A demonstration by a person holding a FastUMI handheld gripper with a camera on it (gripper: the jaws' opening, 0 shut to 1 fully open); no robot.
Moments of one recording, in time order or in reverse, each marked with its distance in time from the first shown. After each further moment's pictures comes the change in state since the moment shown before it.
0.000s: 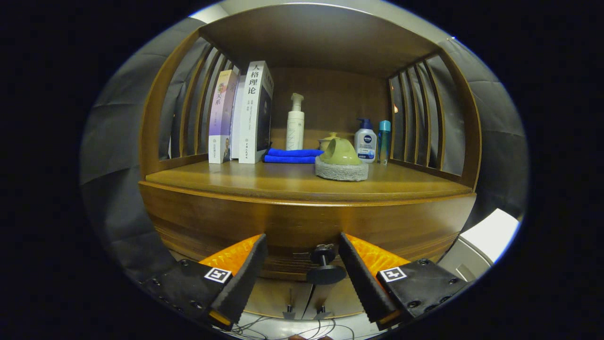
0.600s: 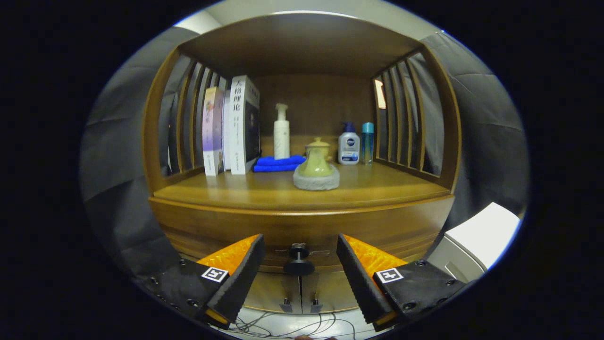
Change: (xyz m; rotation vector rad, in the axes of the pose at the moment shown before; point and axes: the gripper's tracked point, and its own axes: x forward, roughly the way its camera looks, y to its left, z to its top) arm -0.048 -0.044 0.031 0.063 0.005 -0.008
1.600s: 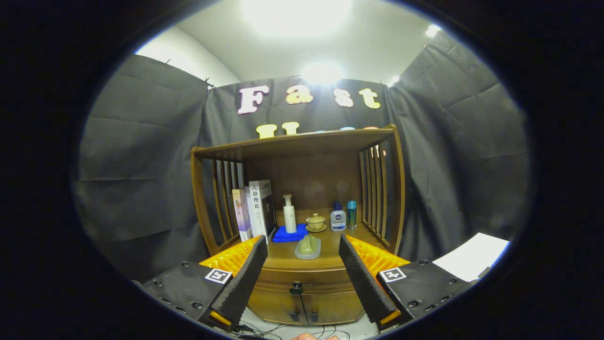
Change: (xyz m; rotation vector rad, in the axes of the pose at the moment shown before) arm -0.180 -0.041 0.181 0.060 -0.223 0.121
